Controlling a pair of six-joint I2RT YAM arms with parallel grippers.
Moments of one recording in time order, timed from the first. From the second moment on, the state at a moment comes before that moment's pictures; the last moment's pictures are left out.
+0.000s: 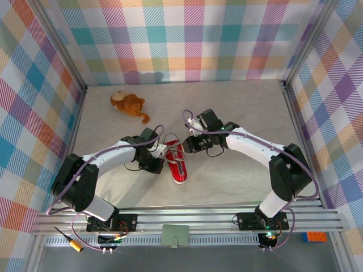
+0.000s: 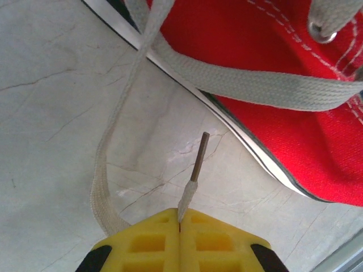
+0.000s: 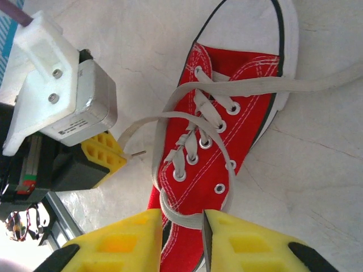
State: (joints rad) left arm -0.53 1.51 0.86 -0.70 0.30 -0.12; right arm 0.67 1.63 1.15 -0.49 -0.46 0.29
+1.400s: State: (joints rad) left arm -0.56 1.35 0.58 -0.05 0.33 -0.18; right arm 0.67 1.74 1.20 -0.48 -0.52 0.38
